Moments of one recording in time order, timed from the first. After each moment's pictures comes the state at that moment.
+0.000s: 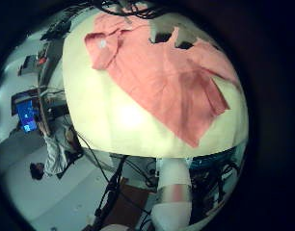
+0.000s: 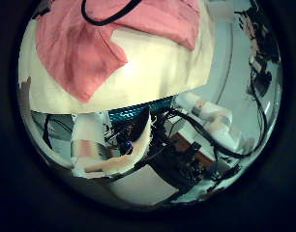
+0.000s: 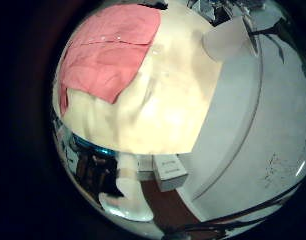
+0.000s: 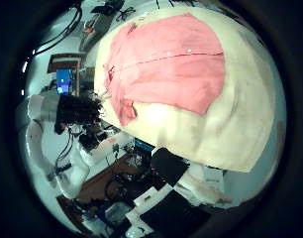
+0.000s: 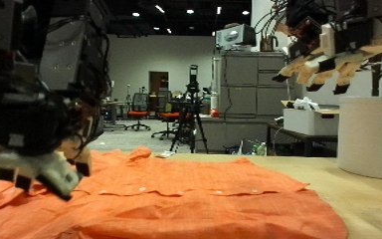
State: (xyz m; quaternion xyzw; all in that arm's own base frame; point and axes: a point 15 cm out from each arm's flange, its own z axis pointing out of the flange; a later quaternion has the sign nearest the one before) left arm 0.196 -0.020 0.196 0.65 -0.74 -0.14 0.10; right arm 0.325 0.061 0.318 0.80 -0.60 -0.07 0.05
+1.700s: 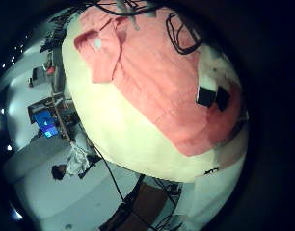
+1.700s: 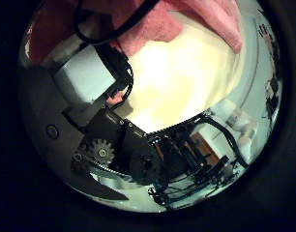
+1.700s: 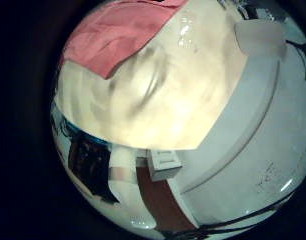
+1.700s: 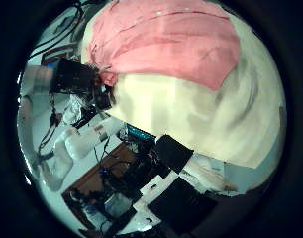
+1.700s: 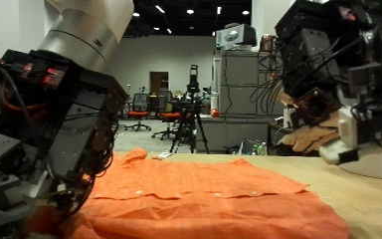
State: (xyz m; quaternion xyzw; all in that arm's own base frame) left arm 0.238 0.005 0.146 0.64 -0.73 -0.24 0.04; right arm 0.292 0.069 0.216 0.80 -0.57 -0.13 0.12
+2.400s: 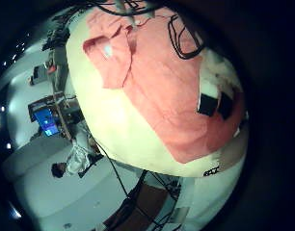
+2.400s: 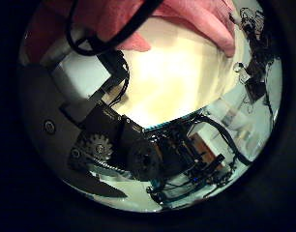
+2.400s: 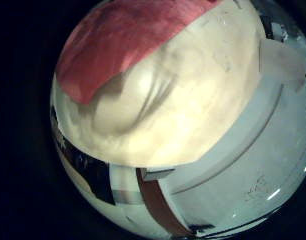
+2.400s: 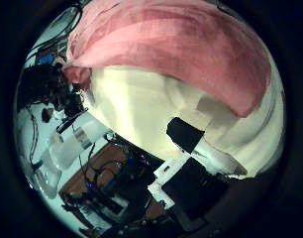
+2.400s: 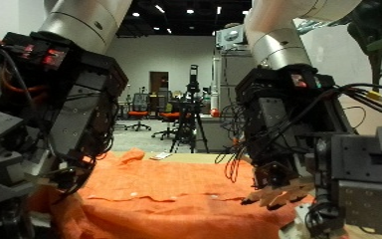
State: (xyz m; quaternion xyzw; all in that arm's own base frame) left arm 0.239 0.005 0.167 0.64 -0.73 -0.24 0.04; right arm 0.302 0.113 0.141 0.82 -0.53 -0.12 0.17
